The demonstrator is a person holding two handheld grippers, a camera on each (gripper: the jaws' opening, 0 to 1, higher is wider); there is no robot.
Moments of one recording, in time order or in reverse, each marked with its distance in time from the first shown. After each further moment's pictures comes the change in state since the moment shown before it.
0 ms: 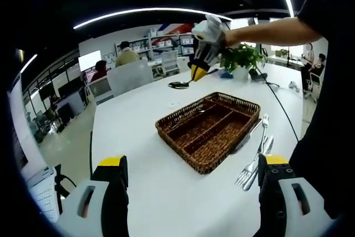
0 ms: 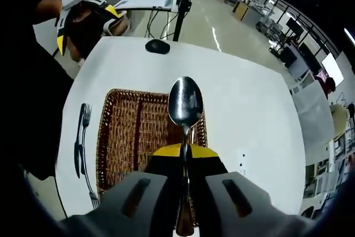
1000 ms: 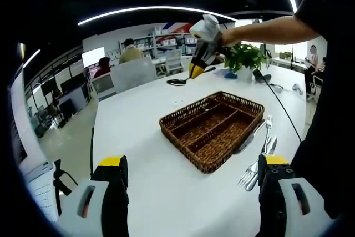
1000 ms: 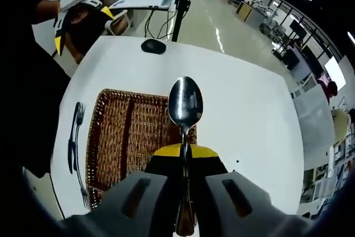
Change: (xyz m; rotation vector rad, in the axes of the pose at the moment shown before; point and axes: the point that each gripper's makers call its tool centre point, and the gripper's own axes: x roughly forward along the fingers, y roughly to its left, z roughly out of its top) left arm 0.002 0.012 -0.004 -0.029 0.004 0.018; right arm 0.015 -0.023 0.002 -0.026 0.009 0.018
